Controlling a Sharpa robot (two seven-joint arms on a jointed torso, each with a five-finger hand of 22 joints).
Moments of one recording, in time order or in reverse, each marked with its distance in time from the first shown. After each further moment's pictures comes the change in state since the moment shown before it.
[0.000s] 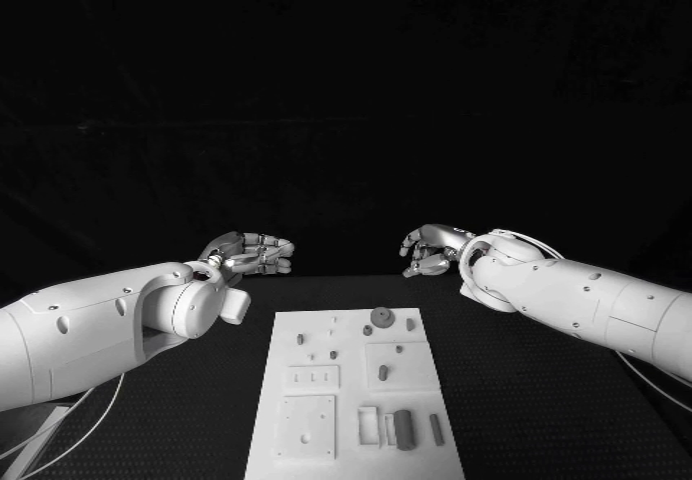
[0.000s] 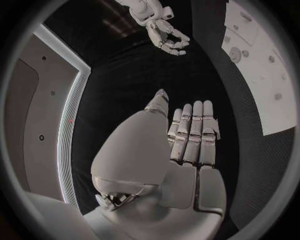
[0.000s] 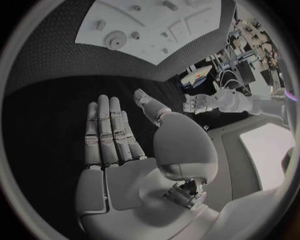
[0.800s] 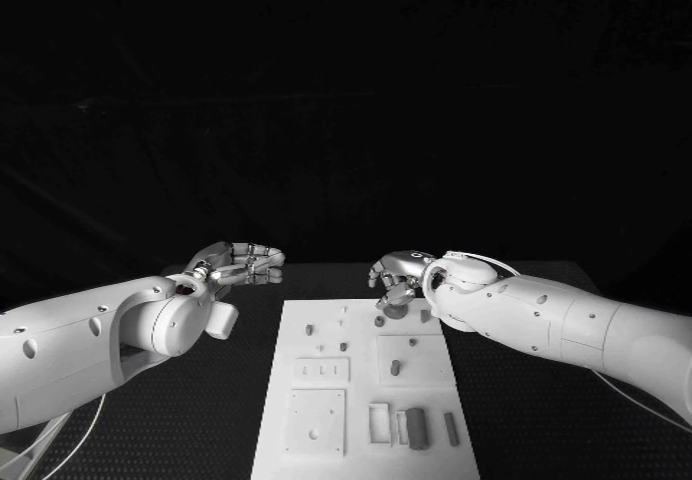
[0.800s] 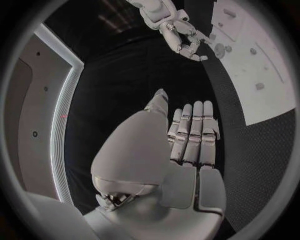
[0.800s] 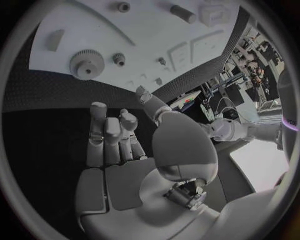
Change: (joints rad) left arm 0.001 -0.006 0.000 0.036 -0.005 0.019 0.009; left_hand 0.000 0.000 -0.017 0.000 0.000 0.004 0.004 -0.011 -0.010 0.003 0.003 -0.010 -0.008 -0.003 0.003 -0.012 0.000 -0.003 -0.004 0.004 -0.008 -0.002; right arm -0.058 0.044 -0.001 0.028 -0.192 0.036 -0.034; right_hand 0.040 -0.008 -0.091 0.002 0.001 0.085 -0.017 -0.064 0.006 -0.064 -0.062 0.935 0.847 0.111 -0.113 0.843 0.485 0.012 0.289 -0.173 0.580 0.028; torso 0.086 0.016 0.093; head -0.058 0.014
